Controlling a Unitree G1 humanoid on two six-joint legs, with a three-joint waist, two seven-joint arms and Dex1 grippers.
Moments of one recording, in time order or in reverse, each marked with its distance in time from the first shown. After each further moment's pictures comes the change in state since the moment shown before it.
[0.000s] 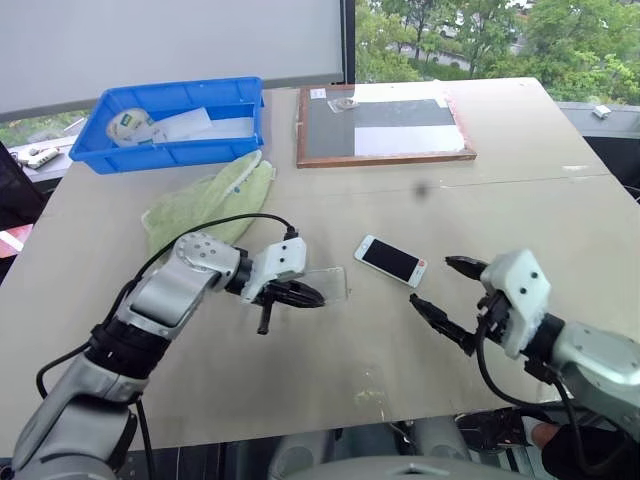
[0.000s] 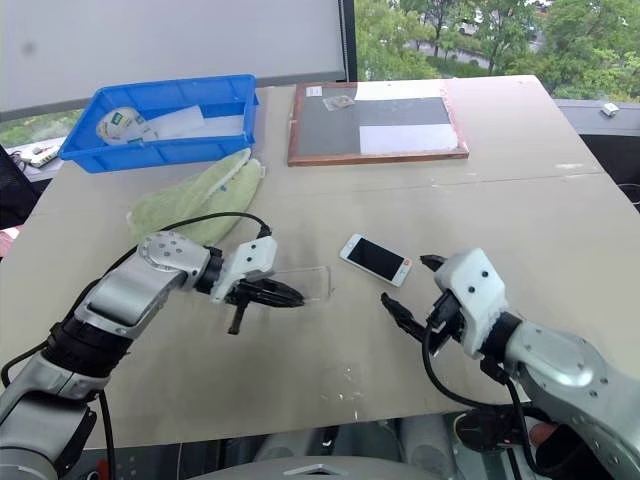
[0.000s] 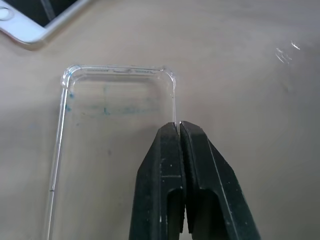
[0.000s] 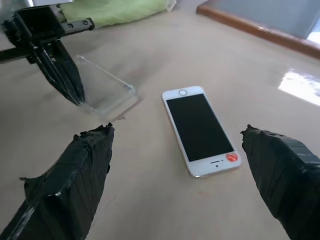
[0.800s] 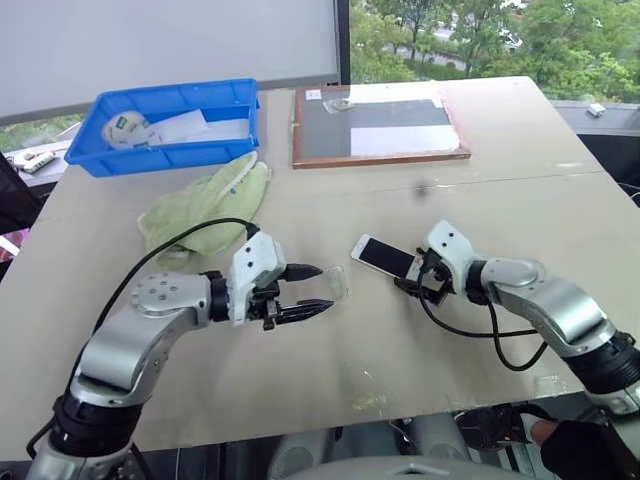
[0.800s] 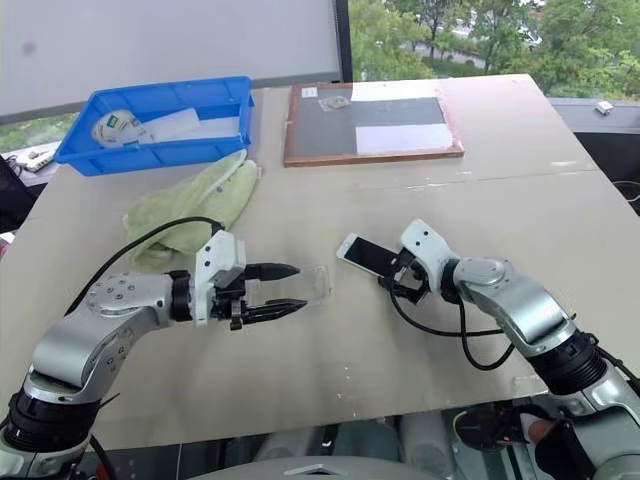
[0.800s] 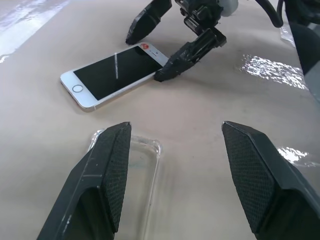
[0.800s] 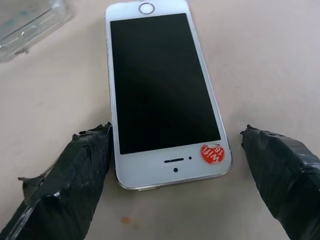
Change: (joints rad) left arm 0.317 -0.085 0.362 -0.343 -0.258 0.091 0.264; right arm -0.480 0.171 0.367 0.661 -0.484 -0.006 0.376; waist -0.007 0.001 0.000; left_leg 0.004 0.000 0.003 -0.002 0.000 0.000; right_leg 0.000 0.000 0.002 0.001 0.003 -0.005
